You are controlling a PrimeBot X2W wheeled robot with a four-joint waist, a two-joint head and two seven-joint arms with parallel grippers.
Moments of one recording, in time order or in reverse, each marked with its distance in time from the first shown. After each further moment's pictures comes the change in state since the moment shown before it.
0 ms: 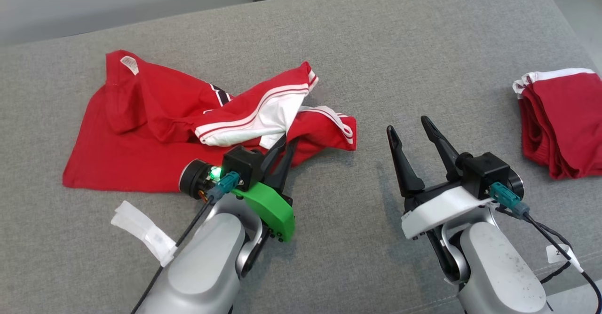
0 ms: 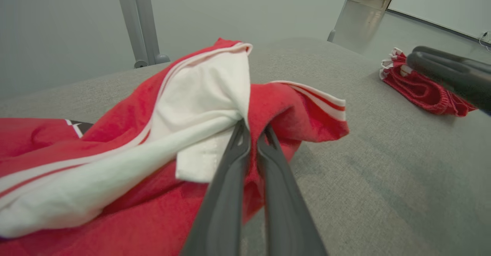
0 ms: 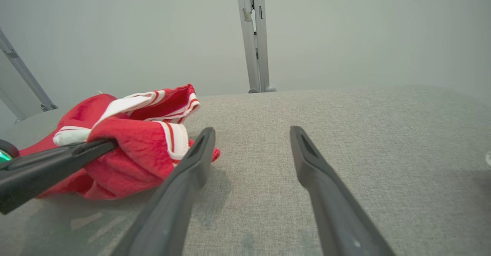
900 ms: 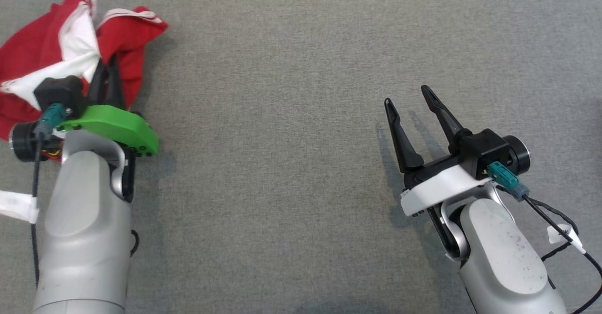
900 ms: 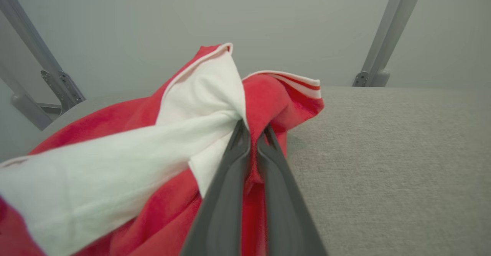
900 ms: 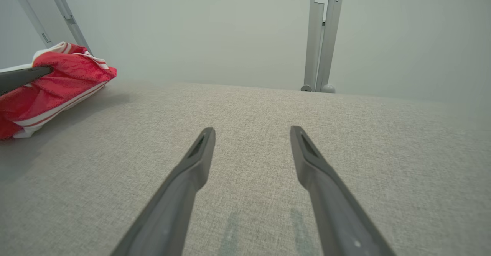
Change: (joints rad) left arm -0.178 0.075 0.700 0.173 0.287 -0.032 0.000; right arm -0.075 -0.008 0.000 -0.027 -0.088 0.000 0.000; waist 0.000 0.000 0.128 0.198
